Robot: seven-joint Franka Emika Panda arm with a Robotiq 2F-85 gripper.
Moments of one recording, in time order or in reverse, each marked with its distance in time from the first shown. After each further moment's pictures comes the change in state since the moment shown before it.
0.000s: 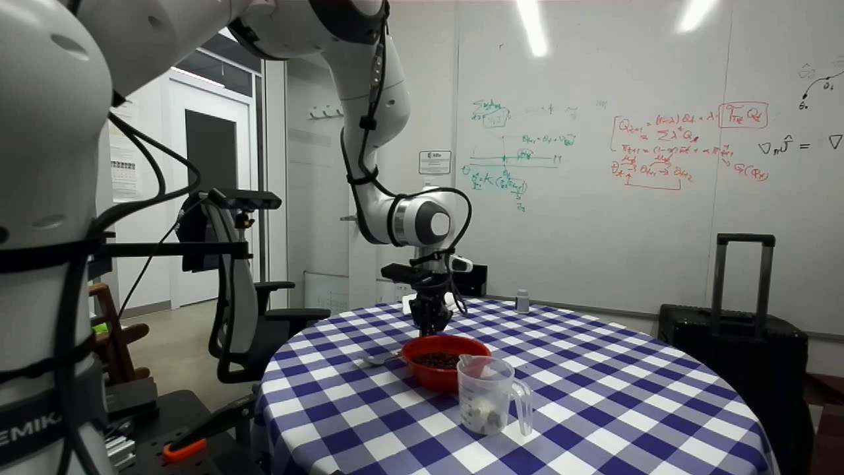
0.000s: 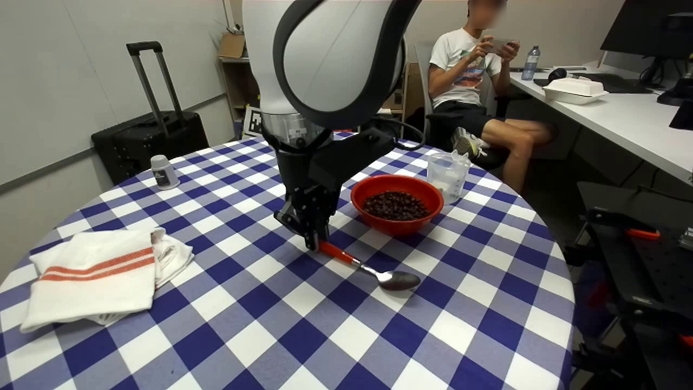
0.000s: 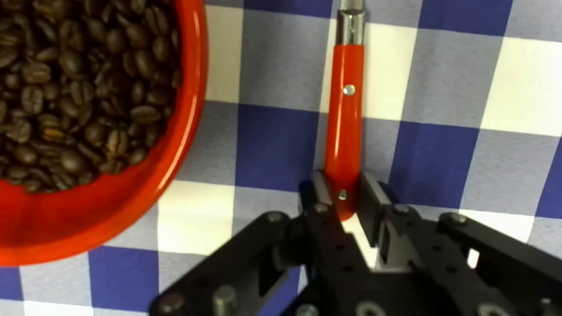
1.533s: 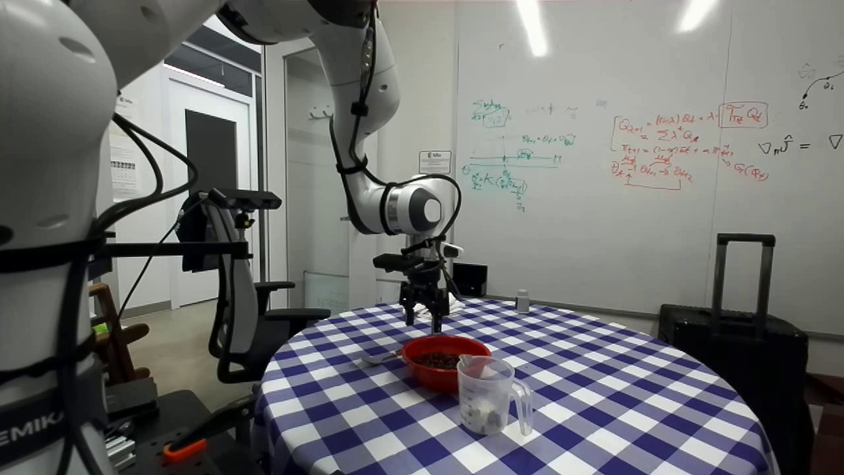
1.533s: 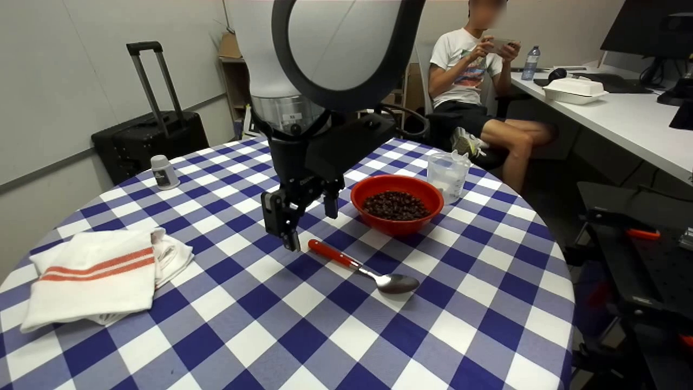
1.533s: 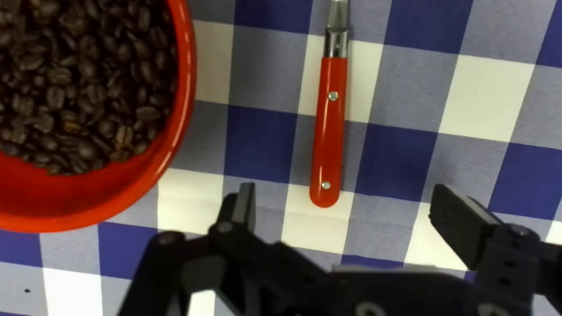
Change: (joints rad) arm 0.024 -0.061 0.006 -0.036 -0.063 -0.013 0.056
